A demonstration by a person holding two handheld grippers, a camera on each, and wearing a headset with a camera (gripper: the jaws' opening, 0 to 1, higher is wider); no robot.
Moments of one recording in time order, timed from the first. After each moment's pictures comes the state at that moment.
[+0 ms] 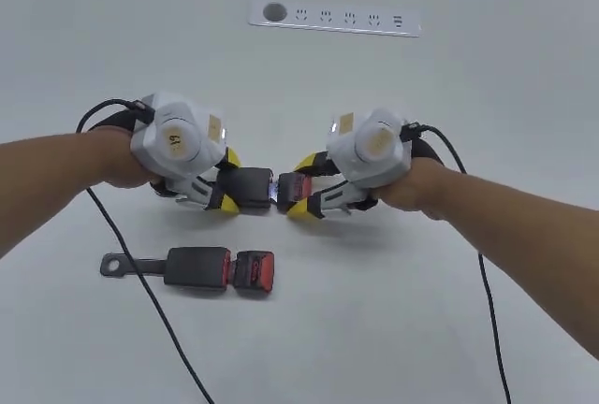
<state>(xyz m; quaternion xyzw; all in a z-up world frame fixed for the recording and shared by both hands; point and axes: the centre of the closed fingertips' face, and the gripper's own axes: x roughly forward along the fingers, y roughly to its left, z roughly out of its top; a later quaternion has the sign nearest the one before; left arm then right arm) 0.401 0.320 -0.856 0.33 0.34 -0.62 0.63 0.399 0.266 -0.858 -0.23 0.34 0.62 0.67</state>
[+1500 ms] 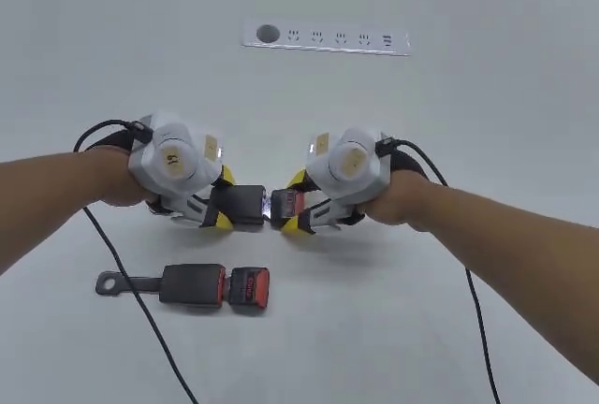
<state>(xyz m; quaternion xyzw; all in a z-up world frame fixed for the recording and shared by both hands) 0.398 0.320 -0.856 0.34 0.34 -0.62 0.62 0.400 0.268 -0.862 -0.27 0.34 0.62 0.66</state>
